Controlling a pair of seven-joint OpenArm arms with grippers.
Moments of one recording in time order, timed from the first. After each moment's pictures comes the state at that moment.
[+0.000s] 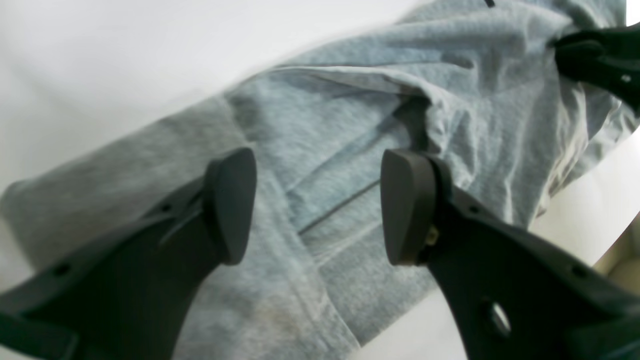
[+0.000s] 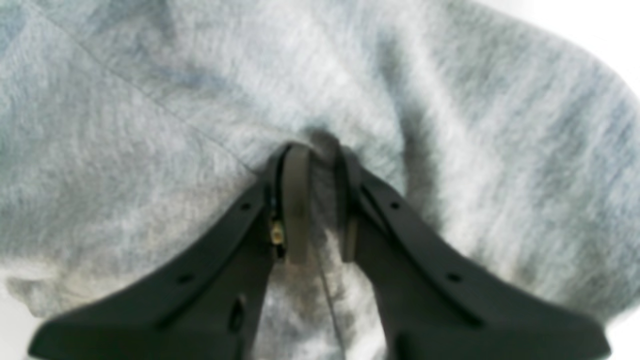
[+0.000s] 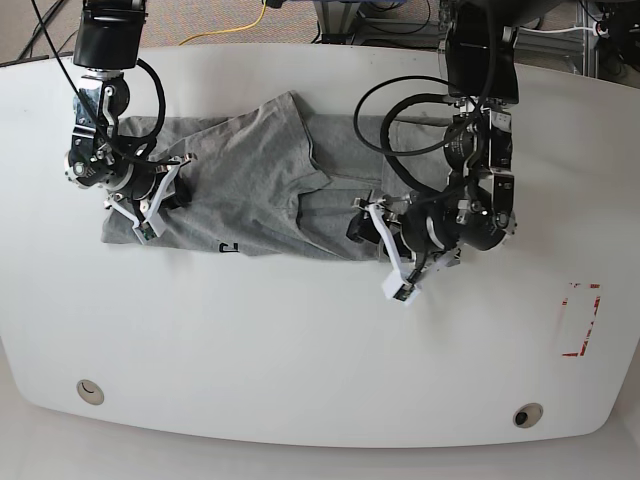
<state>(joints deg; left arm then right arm) -11.8 0.6 4.5 96.0 -22.9 -20.6 76.7 -0.8 20.3 11.4 78.3 21.3 40.0 -50.4</state>
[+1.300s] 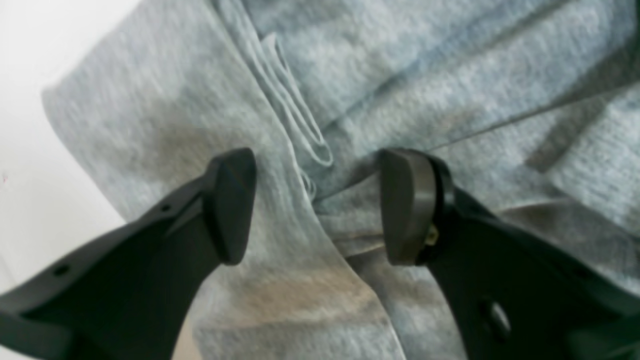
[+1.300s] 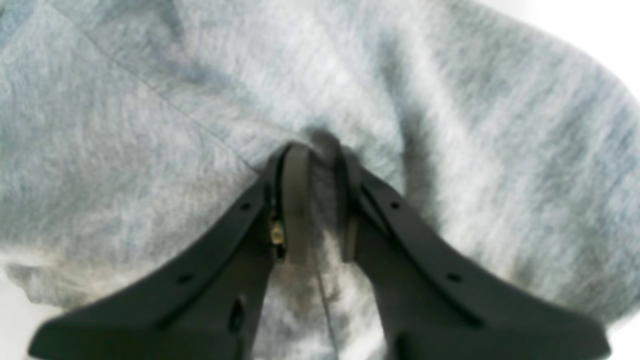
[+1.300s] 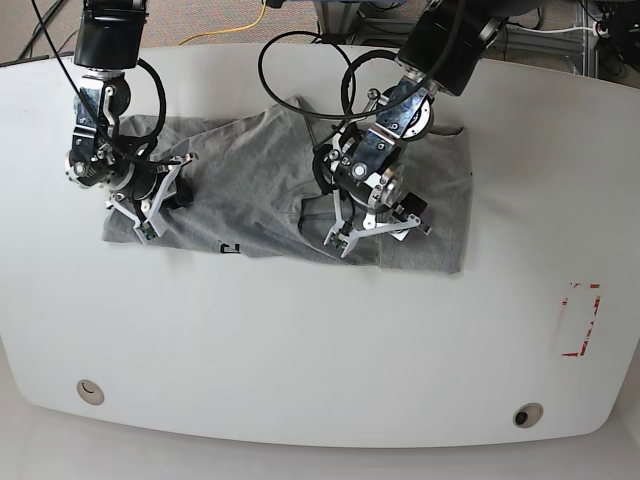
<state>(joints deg) -8.8 2.6 29.7 84.4 21.2 -1.2 71.7 -0.8 20.2 11.4 78.3 21.7 40.1 -50.4</state>
